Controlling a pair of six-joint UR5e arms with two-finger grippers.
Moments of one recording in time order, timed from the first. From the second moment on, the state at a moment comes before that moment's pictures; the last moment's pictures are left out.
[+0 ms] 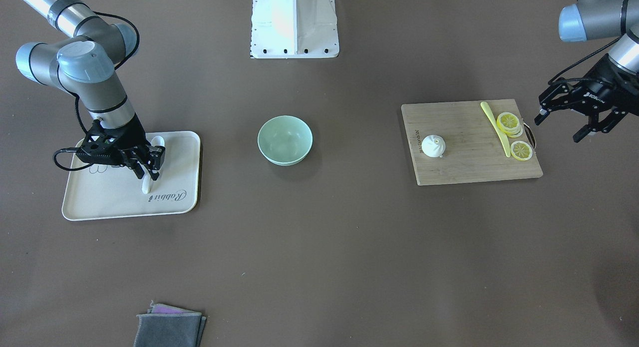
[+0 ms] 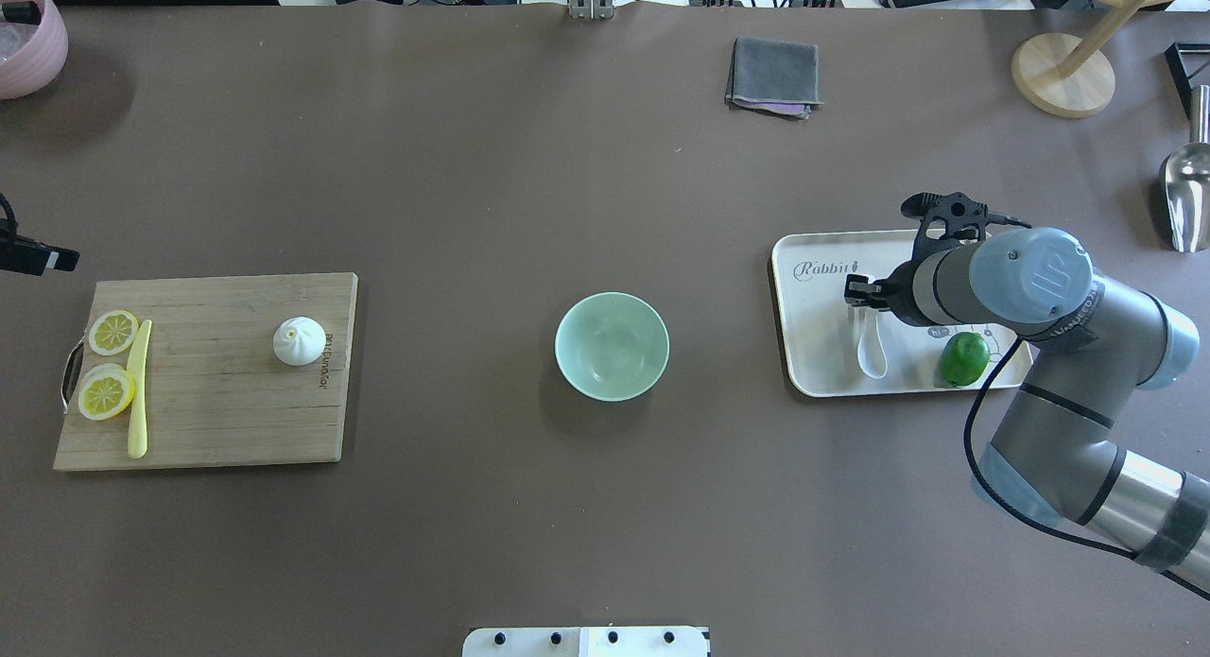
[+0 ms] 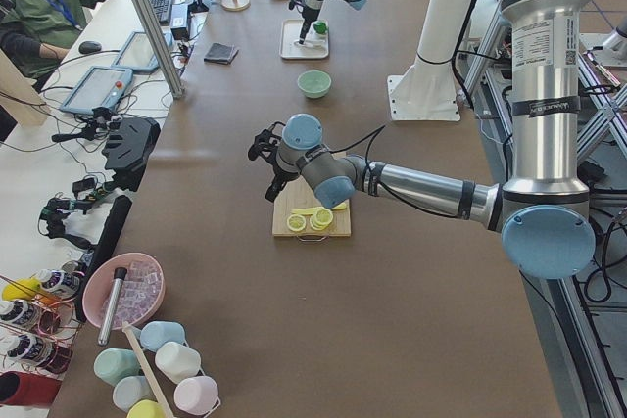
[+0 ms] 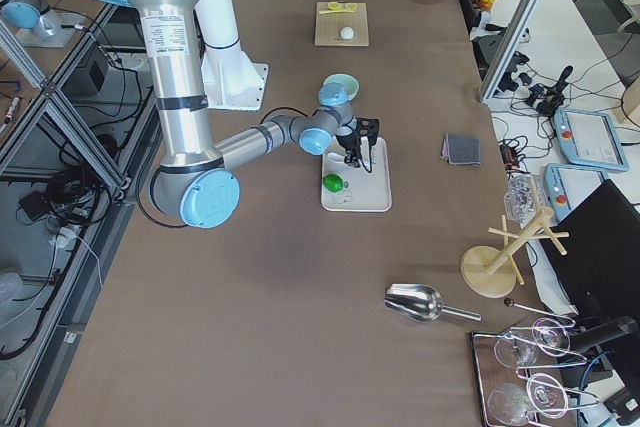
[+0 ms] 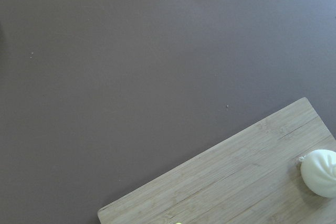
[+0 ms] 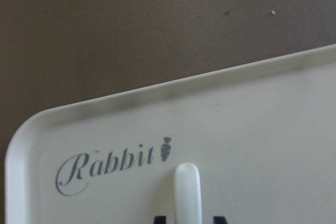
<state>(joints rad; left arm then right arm) -1.15 -1.48 -1.81 -2.30 -2.27 -0.45 0.65 -1.40 1.70 -1.04 1.73 1.31</state>
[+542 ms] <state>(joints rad) -1.15 -1.48 -1.81 -2.30 -2.27 -0.45 0.62 -1.34 1.74 -1.11 1.68 1.36</state>
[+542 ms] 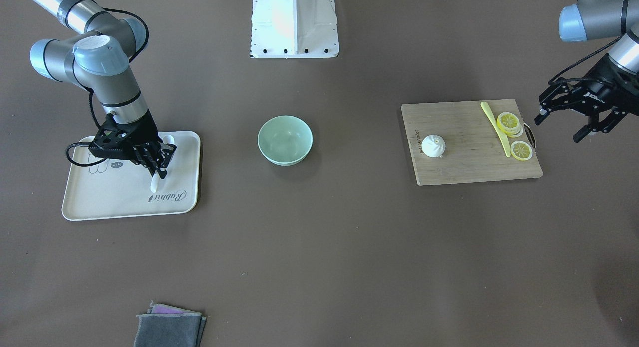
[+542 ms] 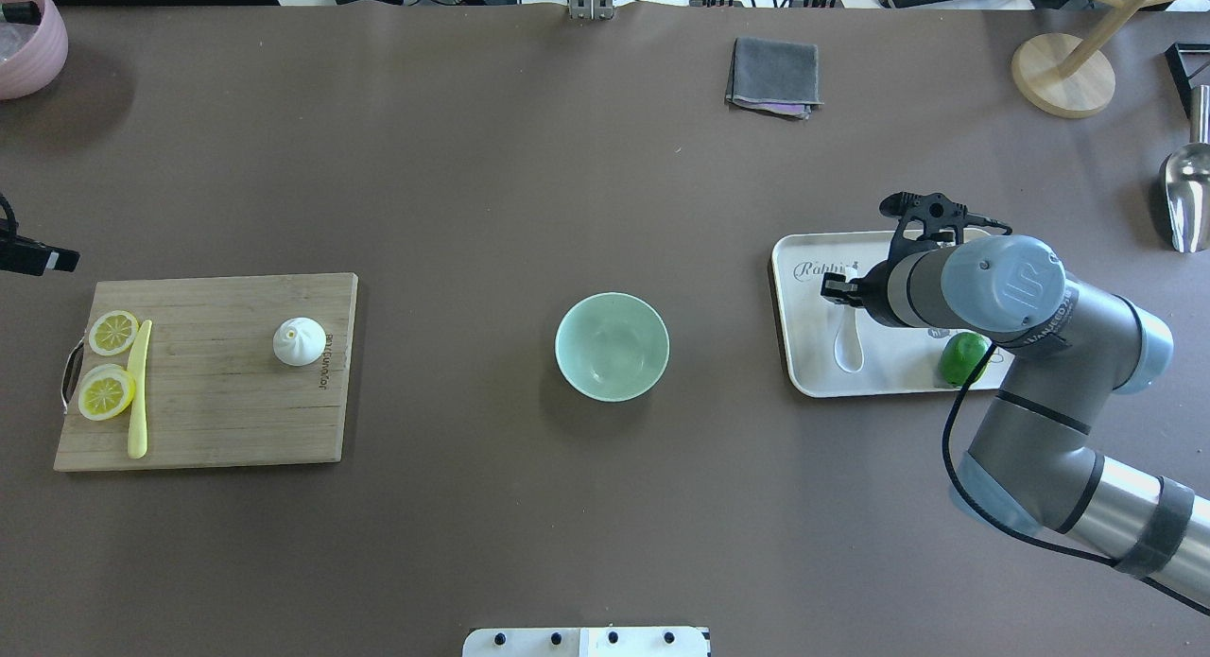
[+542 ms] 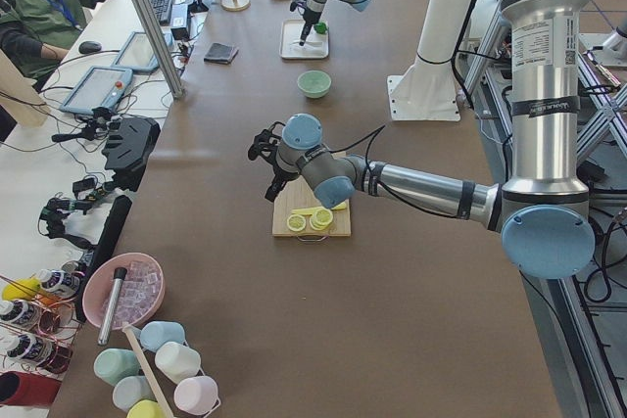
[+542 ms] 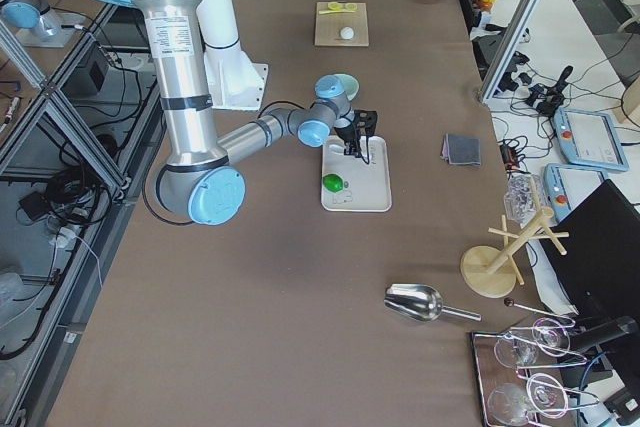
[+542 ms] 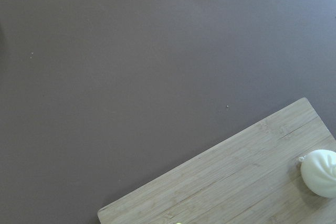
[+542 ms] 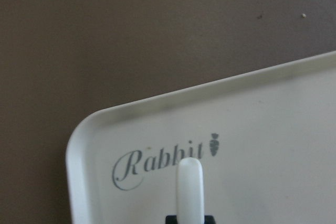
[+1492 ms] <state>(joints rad) -1.15 -1.48 -1.81 -2.30 -2.27 -0.45 0.40 -0.87 1.75 -1.67 1.39 1.90</state>
